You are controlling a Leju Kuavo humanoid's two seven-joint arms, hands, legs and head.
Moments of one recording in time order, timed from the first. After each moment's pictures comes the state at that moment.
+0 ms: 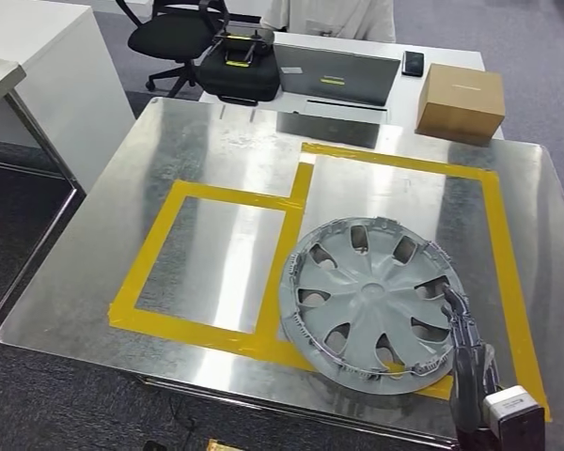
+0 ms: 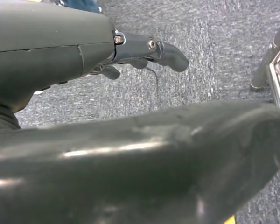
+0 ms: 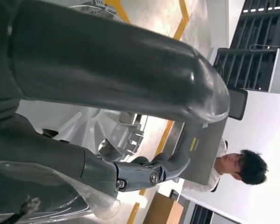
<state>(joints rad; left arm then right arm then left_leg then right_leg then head) -0.03 -0.20 1.15 -0.23 -1.41 0.47 -0.41 0.34 -0.22 0.24 -1.97 0.06 -0.21 -0.33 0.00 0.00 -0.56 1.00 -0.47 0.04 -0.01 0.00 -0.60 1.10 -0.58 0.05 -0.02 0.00</state>
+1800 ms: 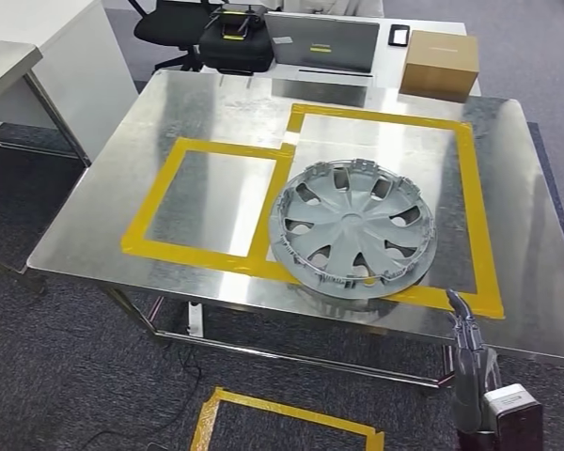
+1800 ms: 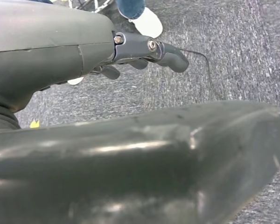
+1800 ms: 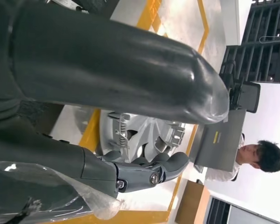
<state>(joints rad) -0.03 -0.20 1.15 -0.23 -1.44 0.46 -0.38 0.37 -0.19 0.22 -1.96 0.07 -0.23 -0.31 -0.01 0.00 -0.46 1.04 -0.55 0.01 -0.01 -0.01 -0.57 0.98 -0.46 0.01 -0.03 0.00</state>
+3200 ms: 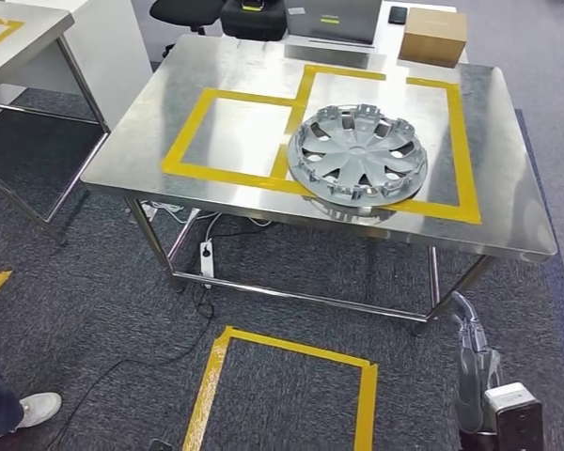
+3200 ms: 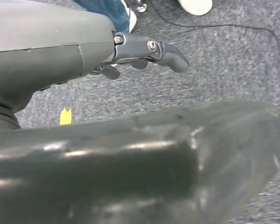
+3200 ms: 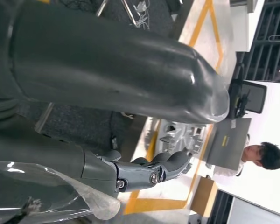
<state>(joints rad) -0.04 -0.20 1.15 -0.23 -1.45 0.46 -0.39 0.37 -0.18 0.21 -1.95 0.09 -0.25 -0.29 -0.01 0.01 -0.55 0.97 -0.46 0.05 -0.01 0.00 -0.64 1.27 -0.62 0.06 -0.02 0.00</state>
